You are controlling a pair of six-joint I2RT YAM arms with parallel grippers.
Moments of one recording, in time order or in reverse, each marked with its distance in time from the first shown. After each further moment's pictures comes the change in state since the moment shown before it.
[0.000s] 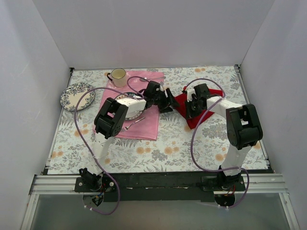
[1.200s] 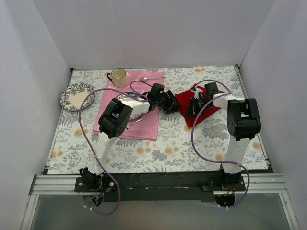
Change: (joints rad) left arm -0.038 0.043 0.008 0.094 -0.020 -0.202; right arm -0.171 0.169 0.094 -0.011 -0.432 0.125
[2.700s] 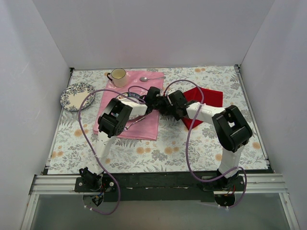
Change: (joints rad) left arm 0.025 0.011 -0.097 0.107 0.078 -0.082; right arm 0.485 -0.124 -0.061 0.126 1.075 -0.155
